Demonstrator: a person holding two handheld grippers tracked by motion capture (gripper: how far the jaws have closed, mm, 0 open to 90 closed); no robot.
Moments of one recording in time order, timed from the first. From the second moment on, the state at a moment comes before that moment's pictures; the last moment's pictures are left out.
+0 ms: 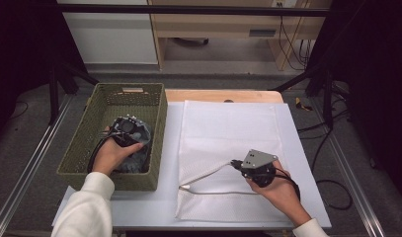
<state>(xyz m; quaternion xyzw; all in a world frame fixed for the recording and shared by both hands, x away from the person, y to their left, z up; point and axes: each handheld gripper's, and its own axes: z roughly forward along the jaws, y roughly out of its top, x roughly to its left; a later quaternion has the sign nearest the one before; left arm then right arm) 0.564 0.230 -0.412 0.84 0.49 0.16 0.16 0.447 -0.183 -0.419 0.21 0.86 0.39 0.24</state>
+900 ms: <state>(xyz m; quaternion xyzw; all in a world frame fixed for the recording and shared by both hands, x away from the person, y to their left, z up) 0.568 0.232 -0.424 0.84 0.50 0.18 0.16 0.445 -0.185 -0.414 0.20 0.86 0.39 0.24</state>
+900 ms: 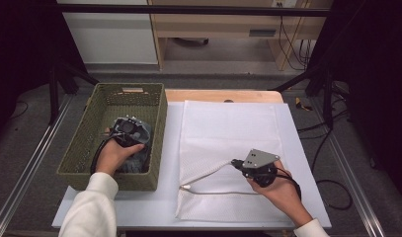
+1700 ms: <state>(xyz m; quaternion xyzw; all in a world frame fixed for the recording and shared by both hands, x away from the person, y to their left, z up) 0.569 0.230 -0.429 0.83 0.50 0.20 0.13 0.443 -0.183 -0.413 0.20 0.86 0.39 0.24</state>
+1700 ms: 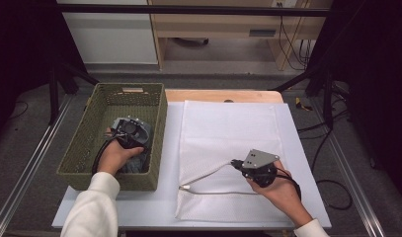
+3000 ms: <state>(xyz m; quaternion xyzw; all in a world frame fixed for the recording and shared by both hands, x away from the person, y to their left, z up) 0.563 0.237 -0.402 0.83 0.51 0.20 0.11 0.442 -0.179 -0.414 0.19 0.87 0.39 0.24</state>
